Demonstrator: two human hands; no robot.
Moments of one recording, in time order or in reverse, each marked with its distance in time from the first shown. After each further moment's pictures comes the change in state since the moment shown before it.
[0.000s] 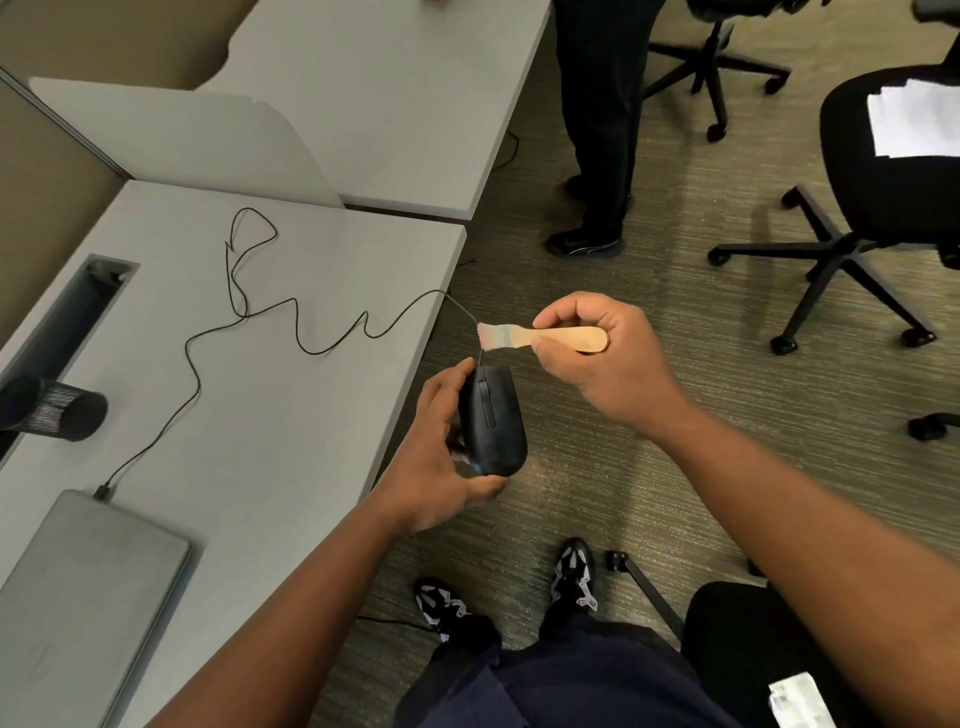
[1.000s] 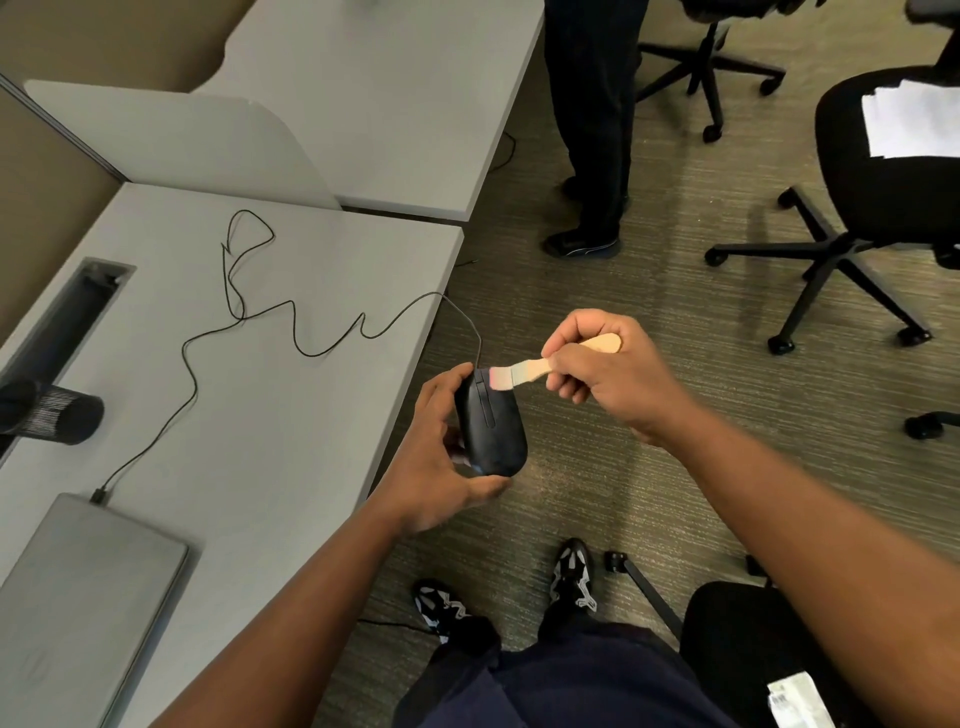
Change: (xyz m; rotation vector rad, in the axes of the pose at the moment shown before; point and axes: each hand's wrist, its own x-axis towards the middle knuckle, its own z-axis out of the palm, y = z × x) left_hand 0.002 -0.002 0.004 -0.037 0.032 -0.004; right_hand -0.002 -0.001 -0.009 0.100 -0.126 0.267
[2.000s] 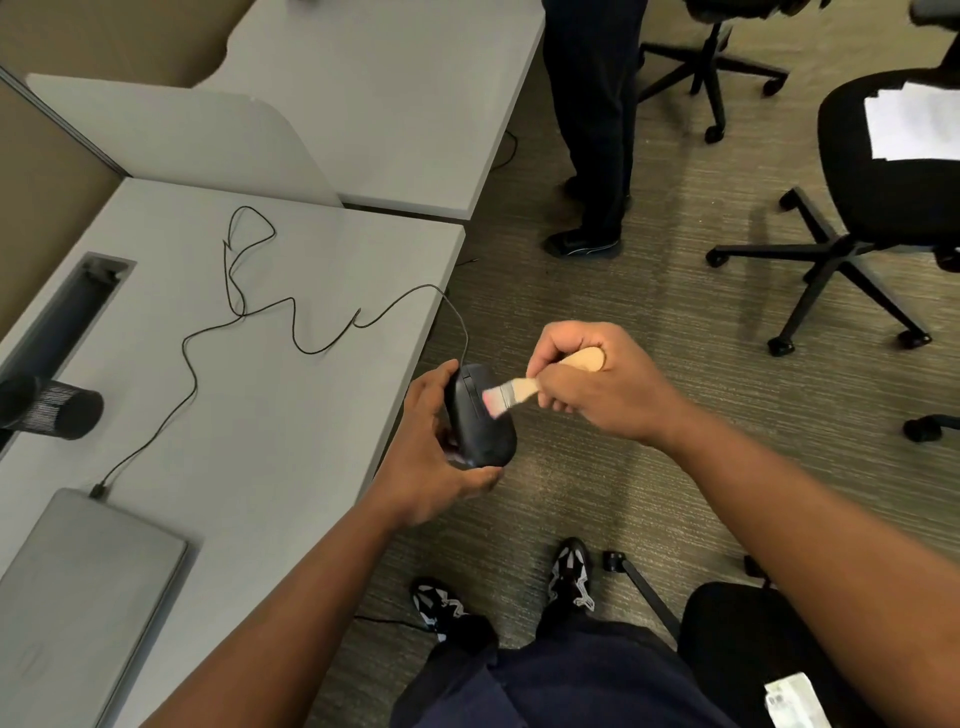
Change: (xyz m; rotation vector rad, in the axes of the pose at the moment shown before) left_hand -0.002 0.001 -0.004 -0.010 0.070 -0.048; right_hand -0.006 -0.008 0.005 -0.210 -0.147 -0.156
